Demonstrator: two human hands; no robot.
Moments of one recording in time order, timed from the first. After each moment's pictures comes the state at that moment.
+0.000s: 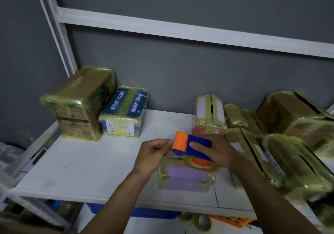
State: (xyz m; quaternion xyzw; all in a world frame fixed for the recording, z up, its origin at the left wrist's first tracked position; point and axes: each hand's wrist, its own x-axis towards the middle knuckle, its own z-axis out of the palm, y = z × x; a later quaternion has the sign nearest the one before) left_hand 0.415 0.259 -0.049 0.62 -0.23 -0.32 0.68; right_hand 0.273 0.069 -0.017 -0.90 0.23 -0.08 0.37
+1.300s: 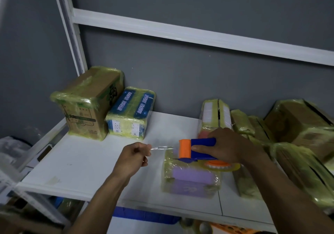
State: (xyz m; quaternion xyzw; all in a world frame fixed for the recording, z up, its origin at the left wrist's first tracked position) left_hand 0.470 0.304 -0.075 0.70 -0.14 -0.28 0.64; right_hand 0.287 0.071 0.036 -0.96 0.22 0.00 0.16
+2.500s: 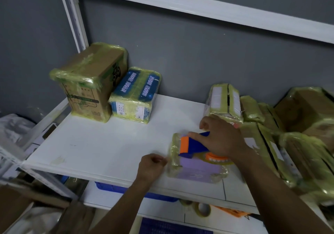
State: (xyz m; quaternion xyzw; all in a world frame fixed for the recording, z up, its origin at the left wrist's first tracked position) left_hand 0.424 0.281 -0.165 0.80 -0.12 -0.29 0.51; right_hand 0.314 0.087 -0.013 -0.96 0.24 -0.07 0.09
